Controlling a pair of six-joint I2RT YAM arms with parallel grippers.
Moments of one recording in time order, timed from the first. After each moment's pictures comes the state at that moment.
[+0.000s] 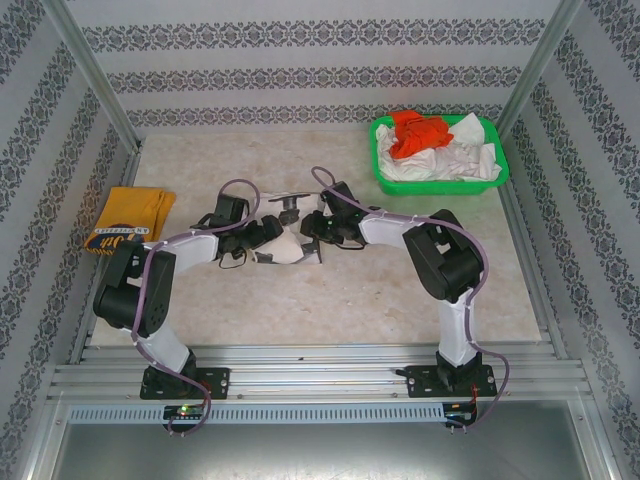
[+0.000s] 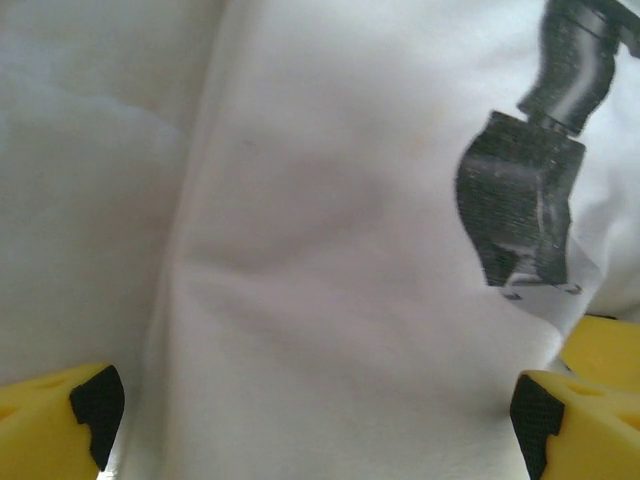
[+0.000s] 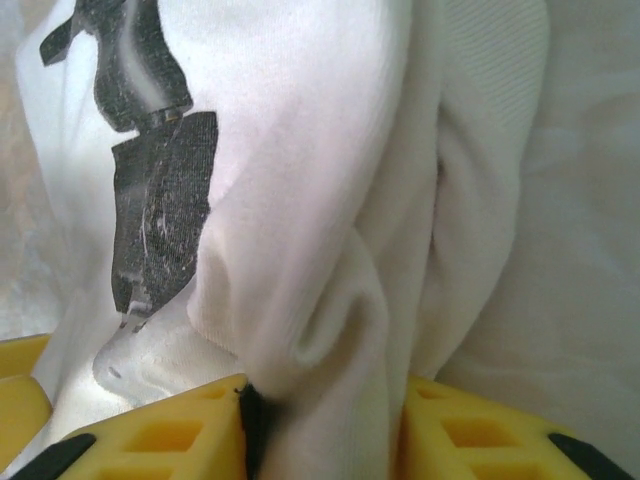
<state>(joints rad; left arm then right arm) -0.25 1.68 0.86 -0.10 0.26 -0.72 0.57 2.04 1.26 -0.08 -0.32 0.79</state>
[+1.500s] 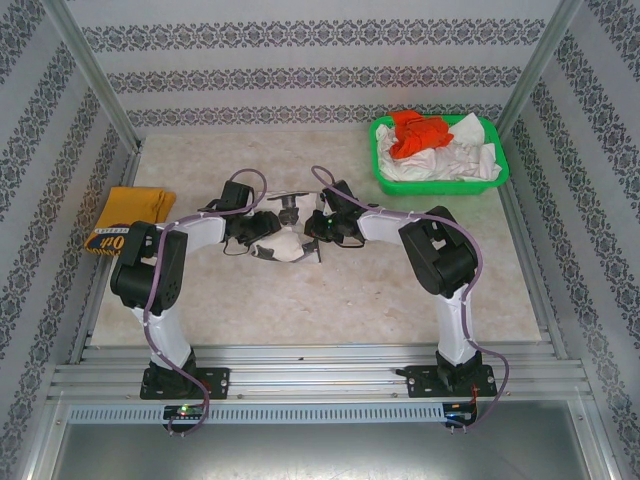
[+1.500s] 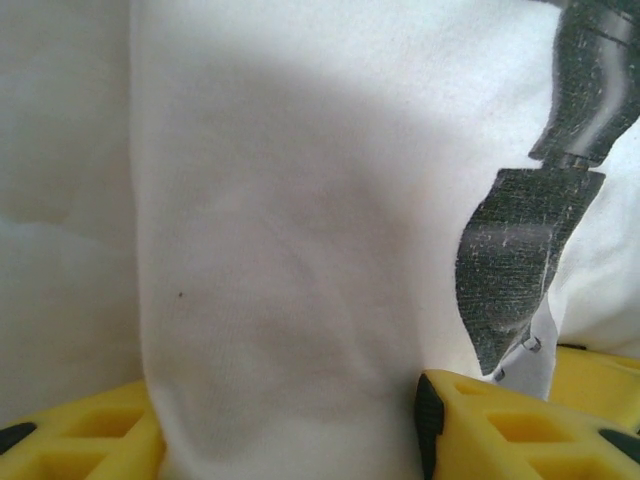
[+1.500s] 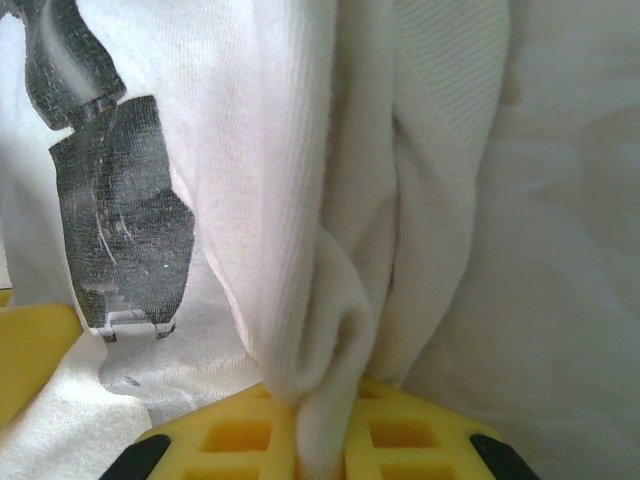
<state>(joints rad) -0.23 1.84 1.05 -0.20 0.32 -0.64 0.55 2.09 1.30 -0.11 -0.36 0.78</state>
